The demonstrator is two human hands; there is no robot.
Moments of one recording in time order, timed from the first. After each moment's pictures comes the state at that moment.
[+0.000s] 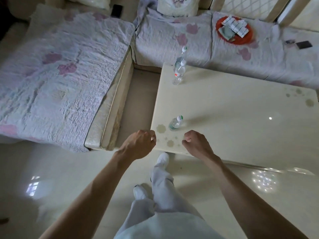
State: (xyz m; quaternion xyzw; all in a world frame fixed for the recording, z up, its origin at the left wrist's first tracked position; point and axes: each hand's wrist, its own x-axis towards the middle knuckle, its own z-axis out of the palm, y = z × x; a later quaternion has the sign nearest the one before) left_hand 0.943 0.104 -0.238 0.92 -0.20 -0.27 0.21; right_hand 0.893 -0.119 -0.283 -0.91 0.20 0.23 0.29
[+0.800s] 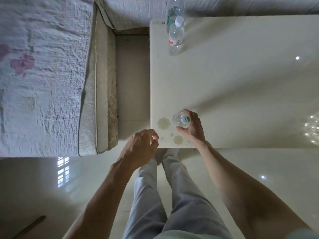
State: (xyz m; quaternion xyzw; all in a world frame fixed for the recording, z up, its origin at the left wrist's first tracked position) left_hand 1.061 0.042 -0.359 0.89 -0.15 -0.39 0.21; right_hand 1.000 -0.157 -0.513 -0.85 0.29 0.16 0.42
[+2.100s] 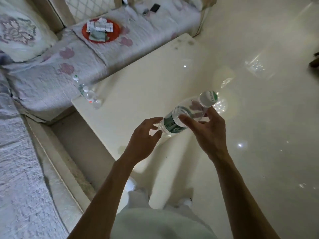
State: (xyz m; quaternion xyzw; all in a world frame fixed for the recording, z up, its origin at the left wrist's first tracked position) left_hand 0.945 -0.029 -0.170 0.72 -0.44 -0.37 0.39; right_hand 0.785 -0.120 -0.122 -0.69 0.51 -0.31 0.41
